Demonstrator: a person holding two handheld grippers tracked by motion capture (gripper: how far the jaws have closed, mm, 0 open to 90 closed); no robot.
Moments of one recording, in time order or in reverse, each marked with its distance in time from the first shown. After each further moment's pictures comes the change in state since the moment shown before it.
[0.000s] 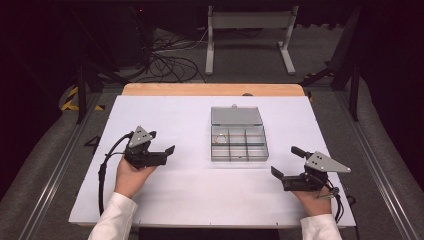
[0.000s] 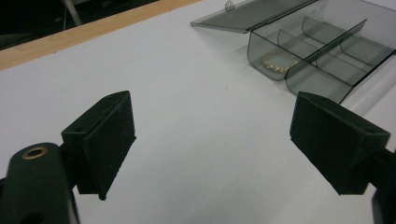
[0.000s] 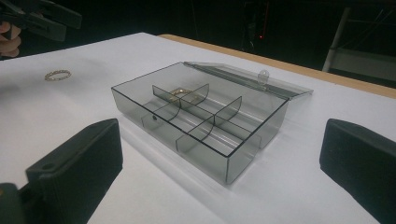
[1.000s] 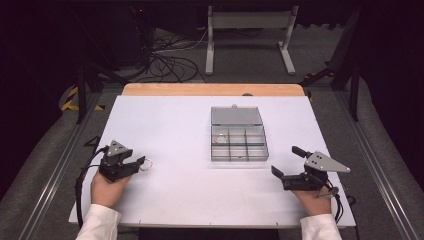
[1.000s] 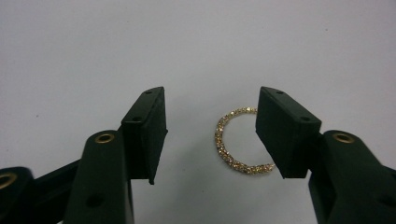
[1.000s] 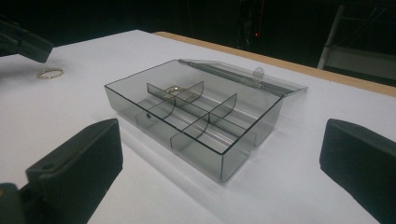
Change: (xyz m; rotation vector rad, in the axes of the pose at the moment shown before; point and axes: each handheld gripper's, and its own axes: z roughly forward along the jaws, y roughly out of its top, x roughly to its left) left arm 0.041 -0.060 -0.026 0.211 0.142 -0.118; right arm -0.001 -0.001 0.001 0.009 -0.018 -0.001
